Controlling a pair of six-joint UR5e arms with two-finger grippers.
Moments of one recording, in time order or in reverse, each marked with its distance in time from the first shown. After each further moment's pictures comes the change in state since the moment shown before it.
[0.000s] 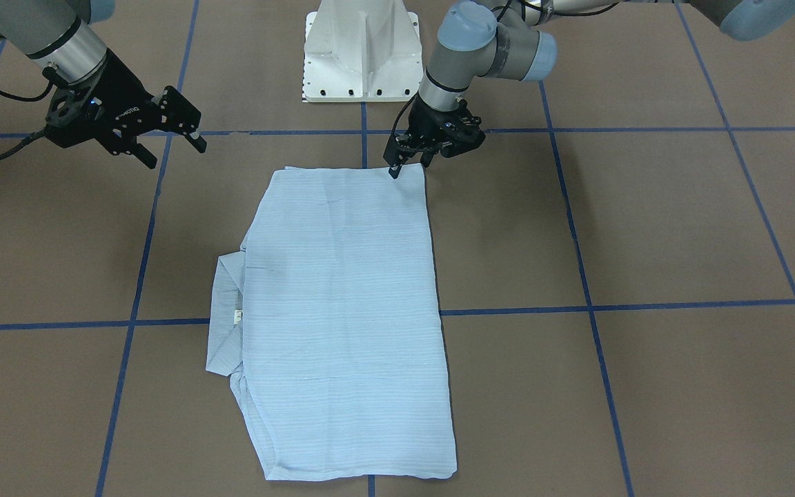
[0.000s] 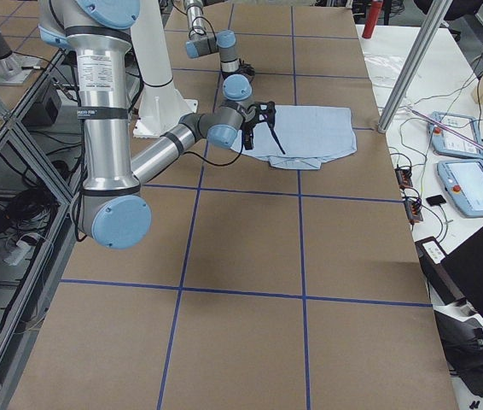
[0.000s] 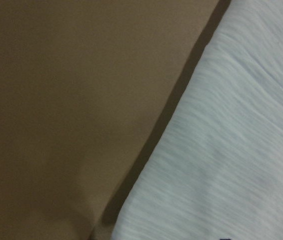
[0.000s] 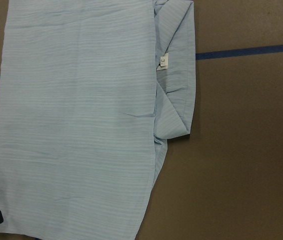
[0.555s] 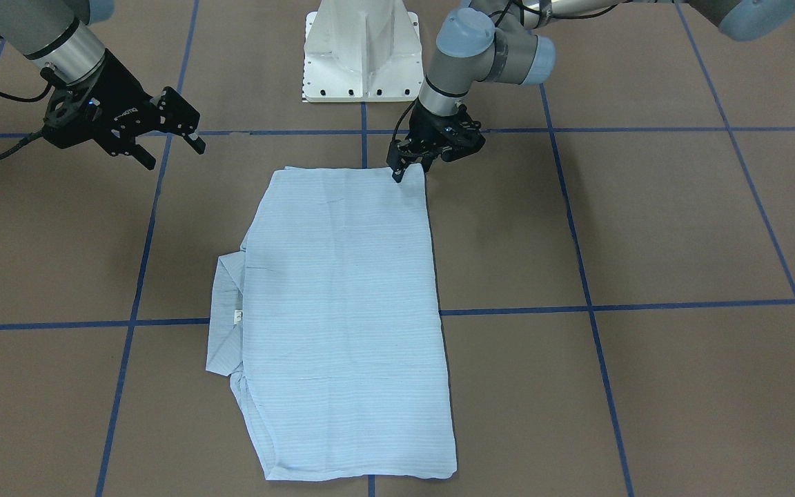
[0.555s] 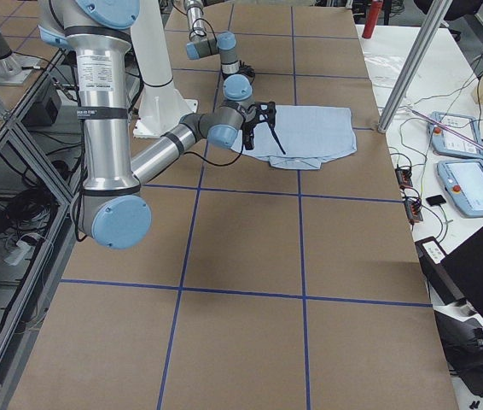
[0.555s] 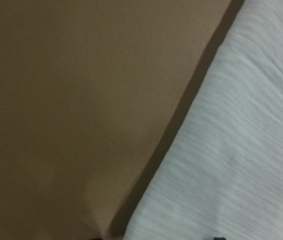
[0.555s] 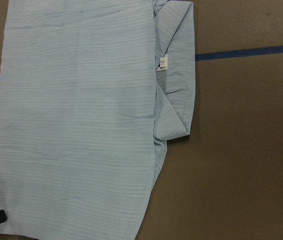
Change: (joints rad) left arm 0.000 -0.004 0.013 0.000 0.000 0.000; right arm 0.003 0.001 -0.001 0.000 0.001 0.000
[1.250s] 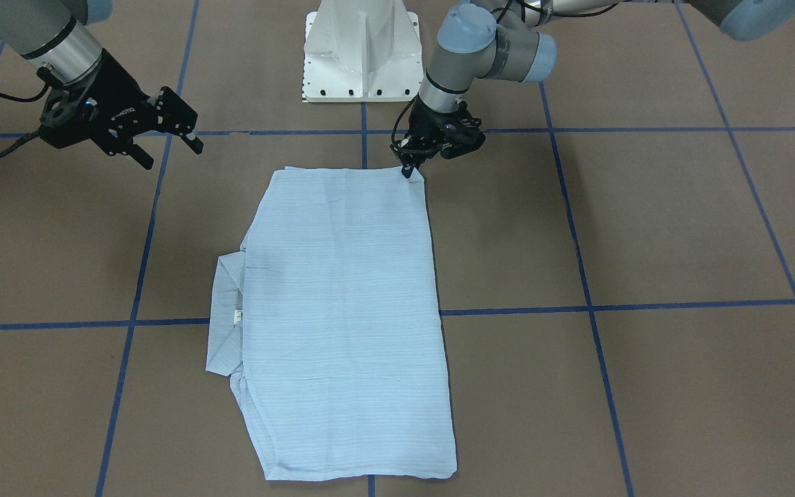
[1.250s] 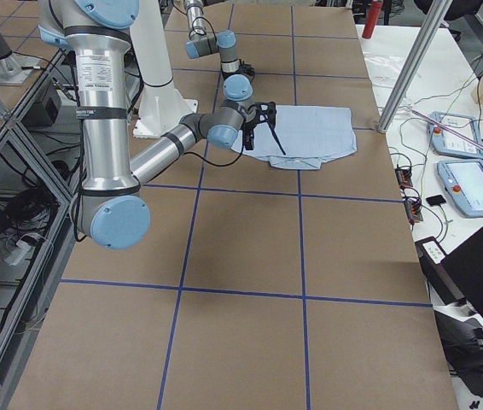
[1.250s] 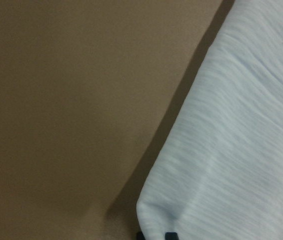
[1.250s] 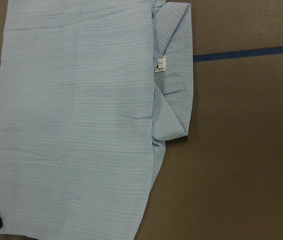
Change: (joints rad) left arm -0.002 0.002 -0.016 0.000 -0.002 0.004; right arm 0.006 -0.004 0.001 0.000 0.007 0.000
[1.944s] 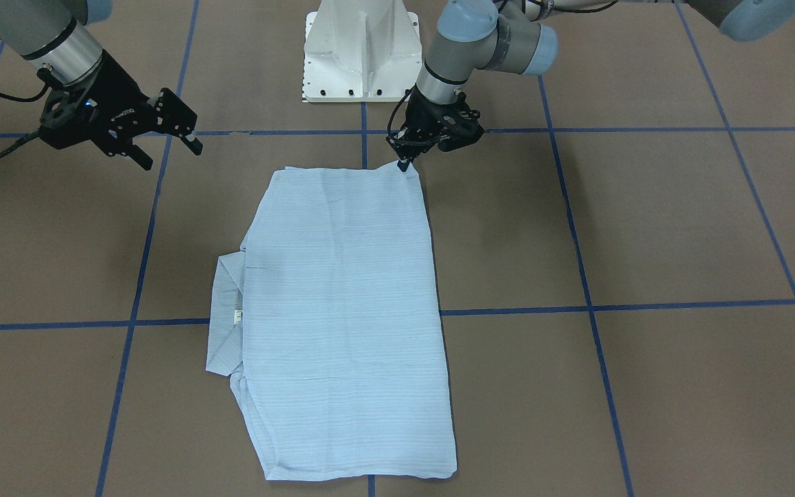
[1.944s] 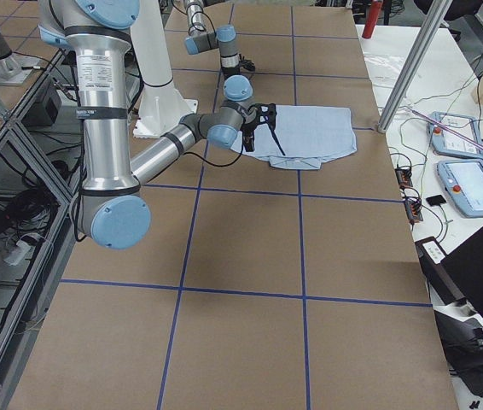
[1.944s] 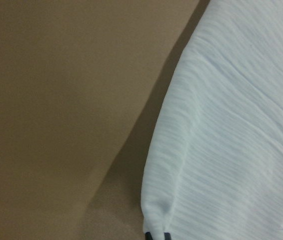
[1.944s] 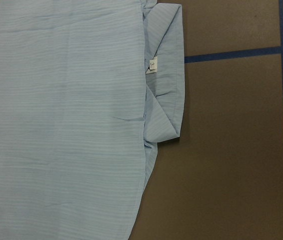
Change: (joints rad) left arm -0.008 -0.009 -0.061 0.041 -0.008 0.000; right arm -0.020 0.005 0.000 -0.041 -0.038 0.023
